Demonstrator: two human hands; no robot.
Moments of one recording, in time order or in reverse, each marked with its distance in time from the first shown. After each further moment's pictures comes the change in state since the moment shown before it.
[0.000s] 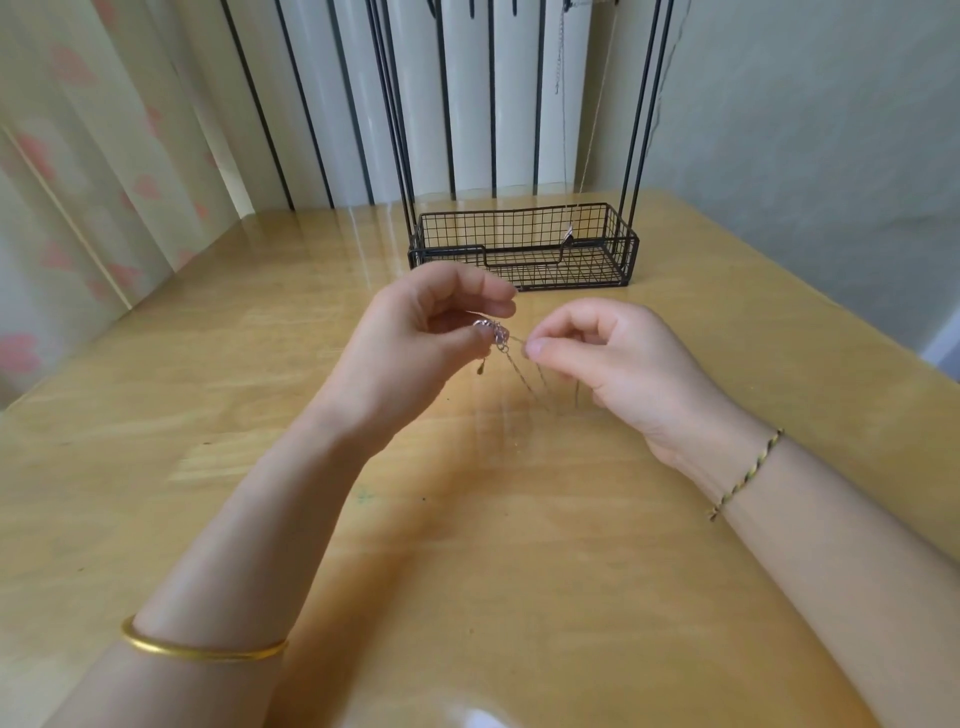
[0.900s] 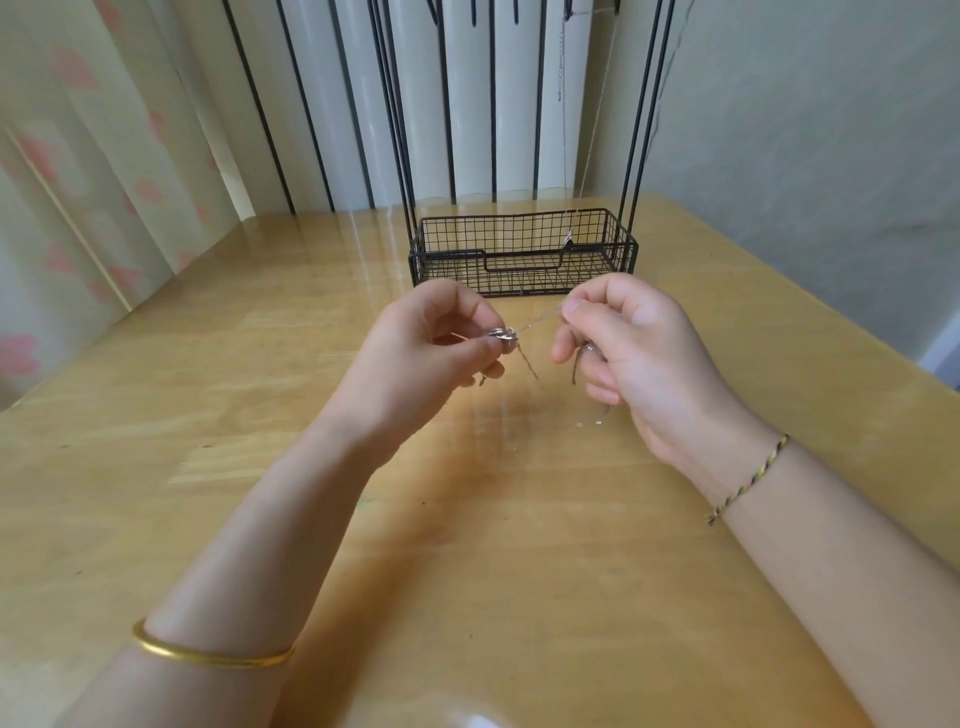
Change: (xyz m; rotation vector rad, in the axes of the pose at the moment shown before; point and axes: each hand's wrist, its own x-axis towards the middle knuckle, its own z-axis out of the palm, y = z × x) left_hand 0.001 -0.007 0.003 0.003 0.007 -0.053; right_hand 0.003 -0.005 -0.001 0.239 0.126 0.031
